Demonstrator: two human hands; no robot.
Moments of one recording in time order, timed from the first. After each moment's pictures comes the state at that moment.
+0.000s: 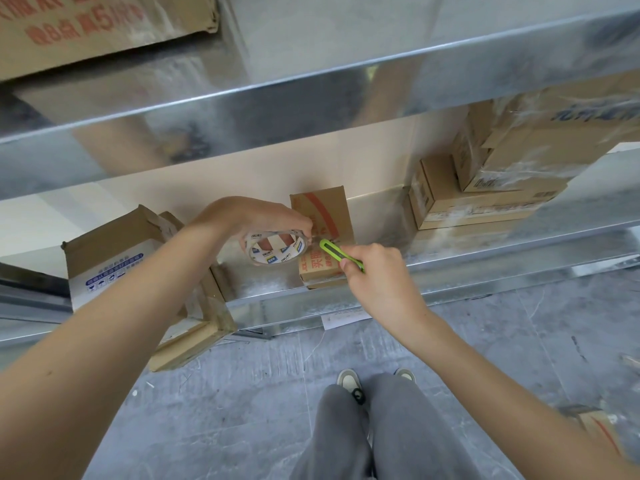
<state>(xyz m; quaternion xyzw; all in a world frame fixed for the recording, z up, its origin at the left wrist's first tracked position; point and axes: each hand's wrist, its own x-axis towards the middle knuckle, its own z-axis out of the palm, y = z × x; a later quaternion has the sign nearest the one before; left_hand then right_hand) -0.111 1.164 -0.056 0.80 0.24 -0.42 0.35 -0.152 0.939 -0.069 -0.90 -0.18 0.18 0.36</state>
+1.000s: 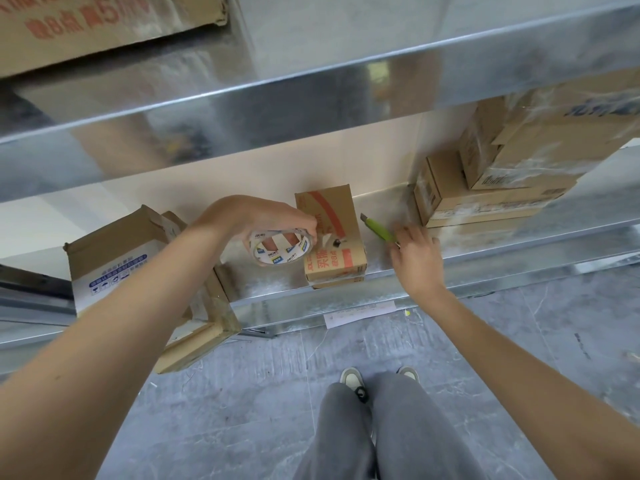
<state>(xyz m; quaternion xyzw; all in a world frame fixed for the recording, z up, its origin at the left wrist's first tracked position) -0.109 1.160 -0.049 0.79 0.22 -0.48 0.32 -0.087 0.903 -0.180 -0.97 -0.19 0.03 0.16</state>
